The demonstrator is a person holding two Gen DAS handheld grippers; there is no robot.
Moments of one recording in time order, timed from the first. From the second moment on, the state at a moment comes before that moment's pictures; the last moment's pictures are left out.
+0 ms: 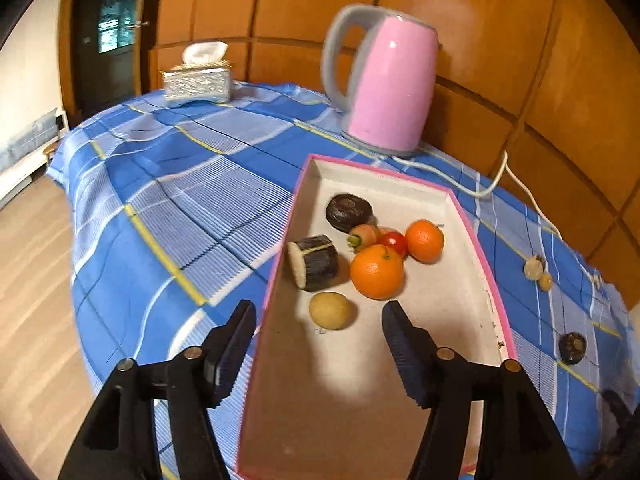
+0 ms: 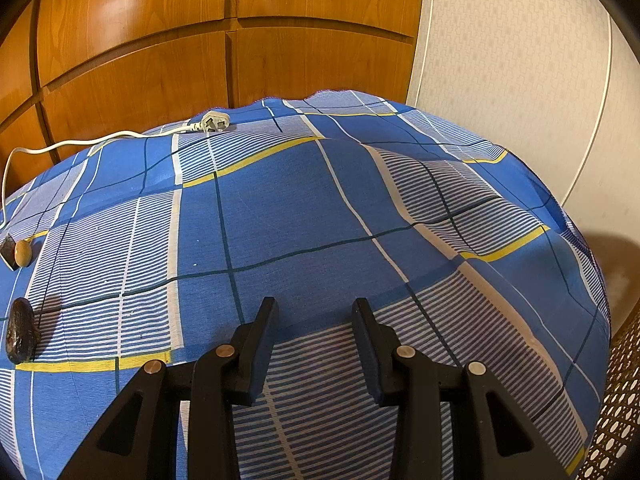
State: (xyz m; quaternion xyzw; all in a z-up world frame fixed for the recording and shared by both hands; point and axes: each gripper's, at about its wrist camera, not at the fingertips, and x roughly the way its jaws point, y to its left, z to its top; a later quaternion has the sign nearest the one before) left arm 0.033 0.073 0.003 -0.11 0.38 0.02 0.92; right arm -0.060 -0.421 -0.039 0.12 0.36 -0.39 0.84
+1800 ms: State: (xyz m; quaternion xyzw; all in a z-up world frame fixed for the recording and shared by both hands) left arm 0.007 0.095 -0.023 -0.14 0.40 0.05 0.90; right arm -0.056 -0.415 -0.039 0.09 0.37 -0.40 0.83
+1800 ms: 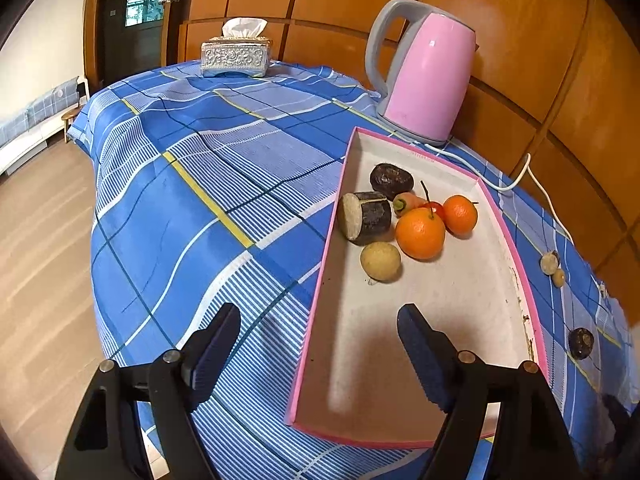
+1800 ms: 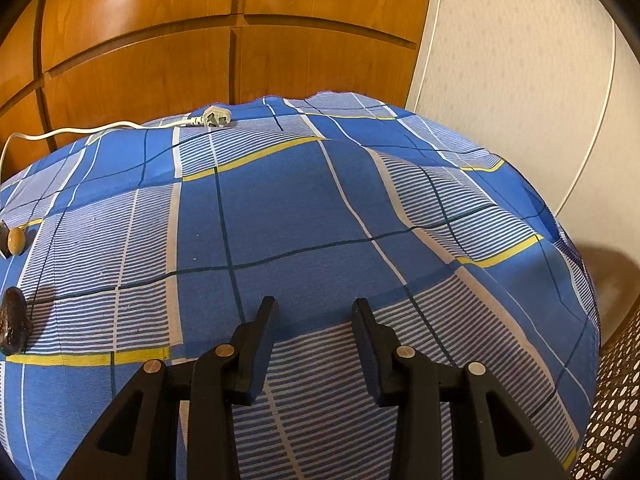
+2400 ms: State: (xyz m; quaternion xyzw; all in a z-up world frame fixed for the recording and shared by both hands) left arm 0.009 0.095 -0.033 -0.14 0.41 0.05 0.90; right arm -0.056 -0.416 -0.038 0.10 0.37 -0.40 0.83
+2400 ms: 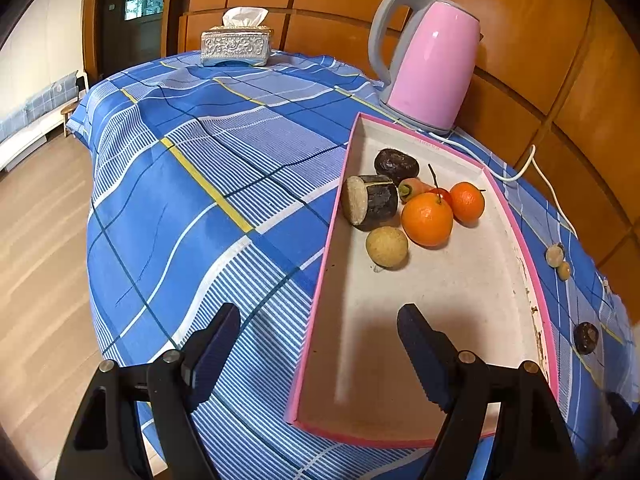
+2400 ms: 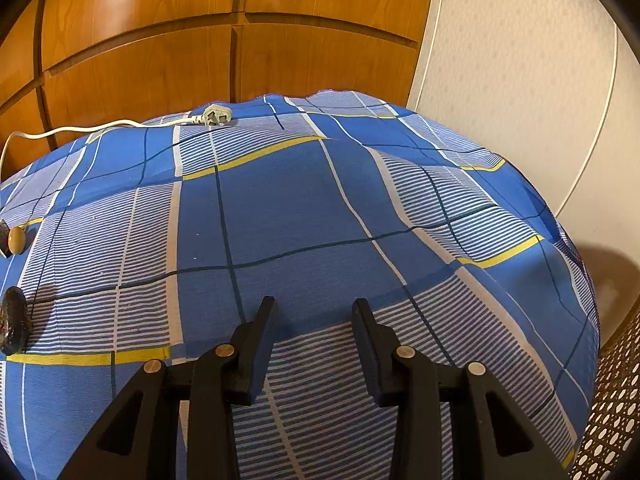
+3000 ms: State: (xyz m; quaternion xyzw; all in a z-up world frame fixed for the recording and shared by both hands) left arm 0.010 0.096 -0.034 -0.14 0.42 0.05 0.90; right arm -0.036 -0.403 -0.018 0.12 0.40 -0.30 0.86
